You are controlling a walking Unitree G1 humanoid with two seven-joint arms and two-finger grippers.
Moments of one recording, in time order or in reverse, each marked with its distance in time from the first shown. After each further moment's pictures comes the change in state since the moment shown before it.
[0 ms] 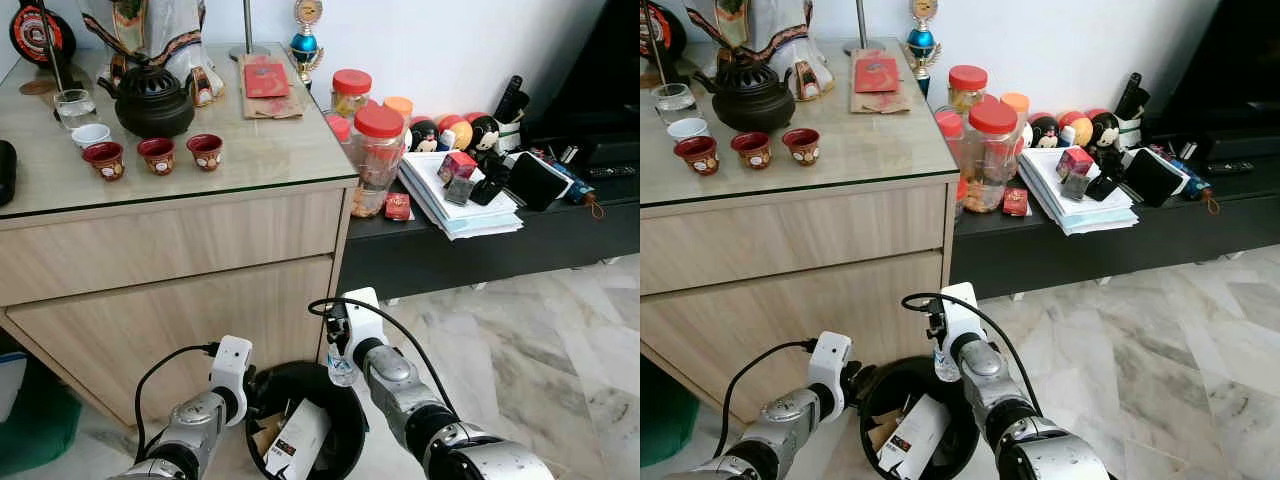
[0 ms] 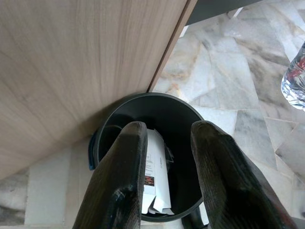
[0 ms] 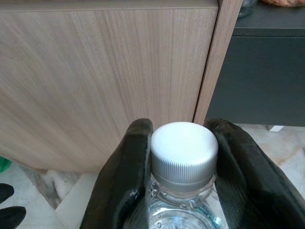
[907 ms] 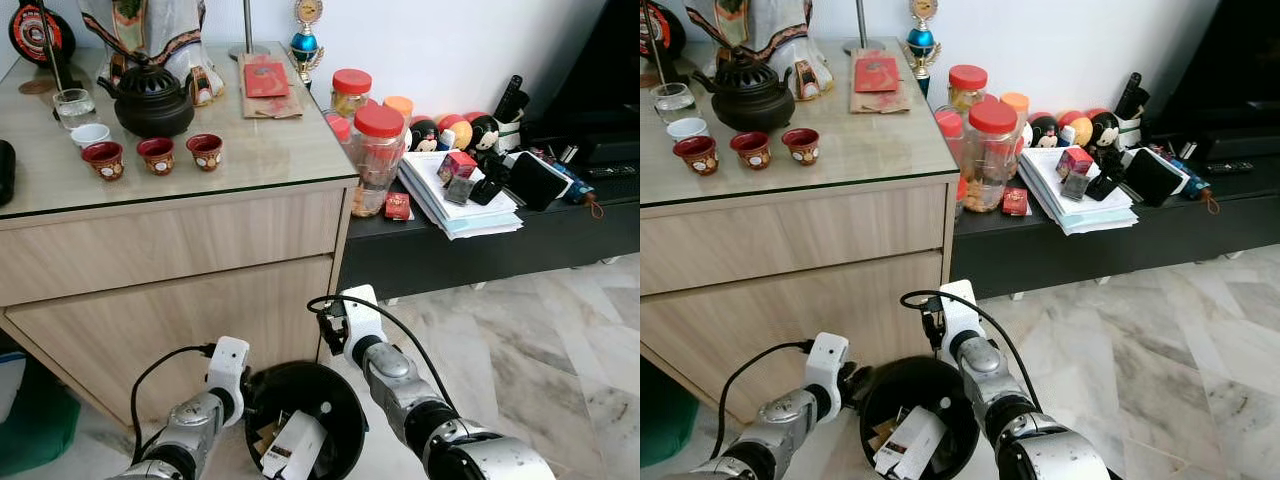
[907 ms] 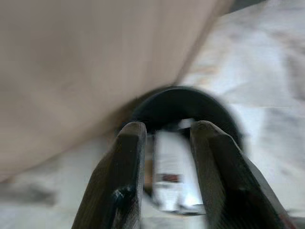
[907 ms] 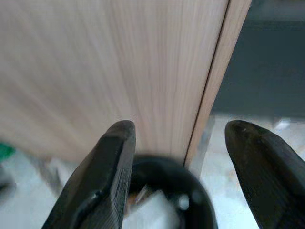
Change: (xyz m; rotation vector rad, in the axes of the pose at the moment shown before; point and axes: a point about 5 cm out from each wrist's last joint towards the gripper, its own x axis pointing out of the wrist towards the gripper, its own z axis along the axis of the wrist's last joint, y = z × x) left arm -0.008 0.018 -0.008 0.041 0.035 0.162; right arm -0.006 -0.004 -0.022 -0.015 0.079 0.016
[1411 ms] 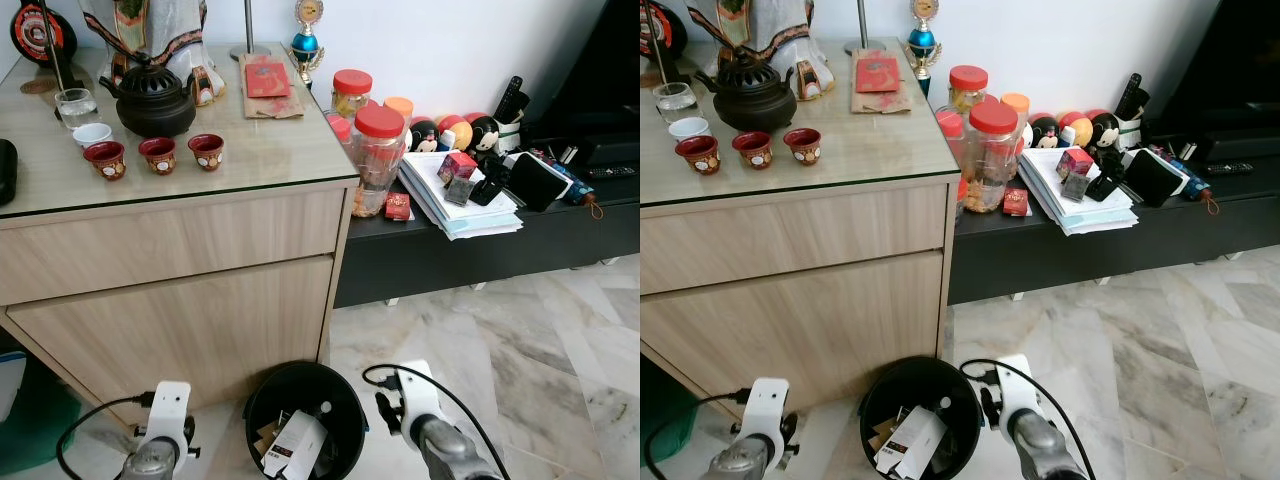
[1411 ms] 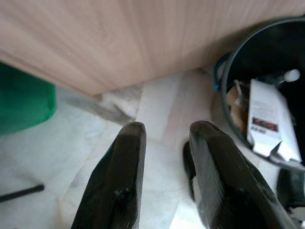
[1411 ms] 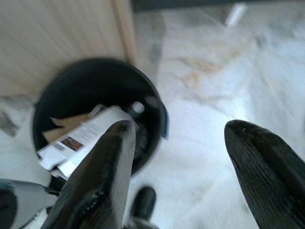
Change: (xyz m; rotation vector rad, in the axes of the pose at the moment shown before) left arm -0.037 0.043 -0.064 -0.020 0.197 0.348; right arm -0.053 -0.062 -0.100 0.098 0.262 -0.223
